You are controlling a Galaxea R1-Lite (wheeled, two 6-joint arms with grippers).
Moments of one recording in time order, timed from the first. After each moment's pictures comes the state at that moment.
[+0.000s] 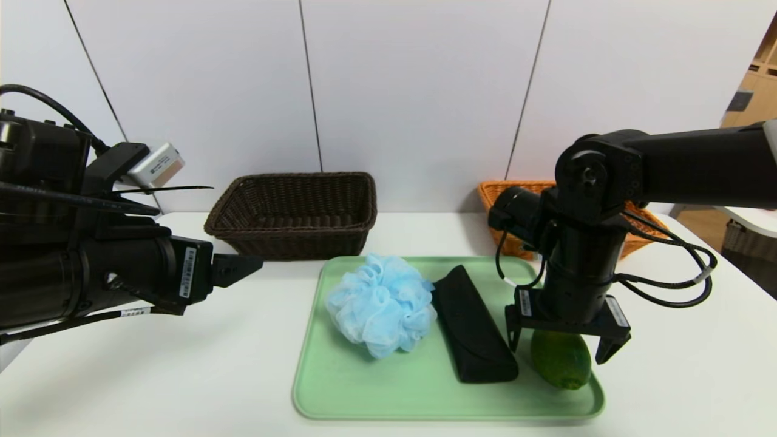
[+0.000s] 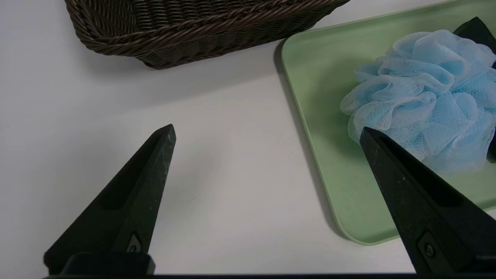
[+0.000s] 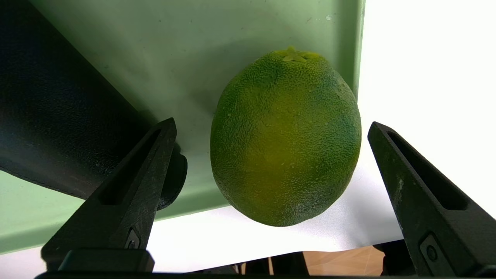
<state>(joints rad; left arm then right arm) -0.43 1.31 -0.93 0.13 0.13 -0.12 0.50 2.06 -1.69 1.23 -0.07 0.70</state>
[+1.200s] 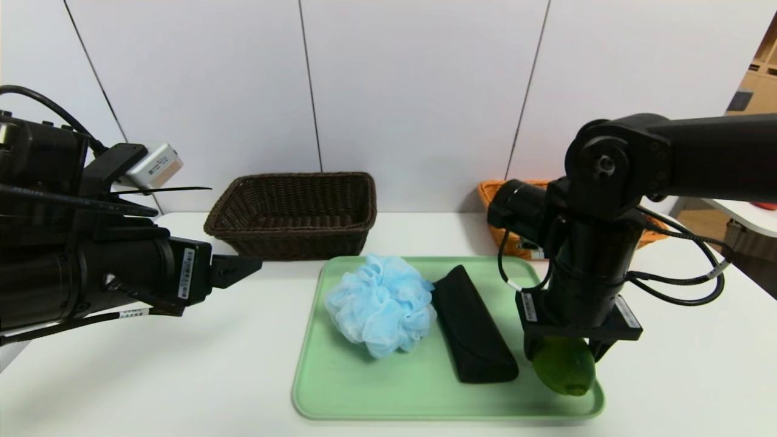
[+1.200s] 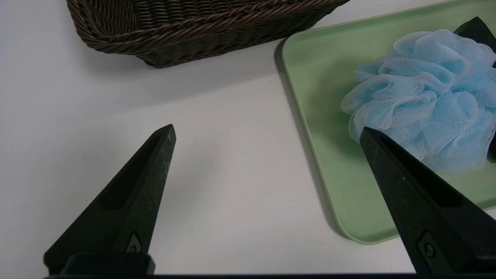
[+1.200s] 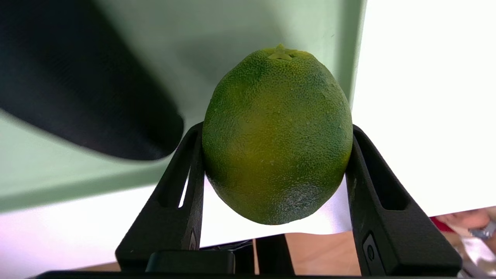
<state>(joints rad) -0.43 1.30 -0.93 0.13 0.13 -0.12 0.55 2.01 -1.70 1.28 -0.08 0.68</state>
